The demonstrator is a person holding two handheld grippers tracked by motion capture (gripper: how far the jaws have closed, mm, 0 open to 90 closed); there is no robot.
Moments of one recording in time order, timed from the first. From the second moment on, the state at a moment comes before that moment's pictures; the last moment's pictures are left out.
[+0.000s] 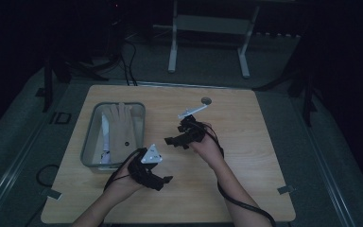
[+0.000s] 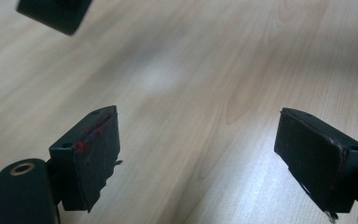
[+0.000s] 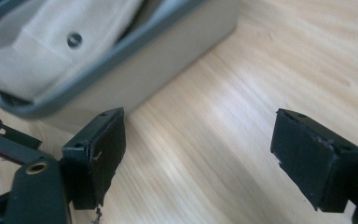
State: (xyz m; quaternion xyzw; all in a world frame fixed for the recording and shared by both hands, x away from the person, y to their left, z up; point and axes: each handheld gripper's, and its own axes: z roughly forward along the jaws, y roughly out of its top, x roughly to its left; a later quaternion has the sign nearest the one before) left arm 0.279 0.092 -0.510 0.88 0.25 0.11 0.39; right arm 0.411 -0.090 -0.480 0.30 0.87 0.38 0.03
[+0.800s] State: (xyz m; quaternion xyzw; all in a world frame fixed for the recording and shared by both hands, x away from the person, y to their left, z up) left arm 0.277 0.061 -0.551 0.89 0.24 0.07 0.38; right arm 0.390 -0.161 -0.541 0.32 0.87 0.38 0.04
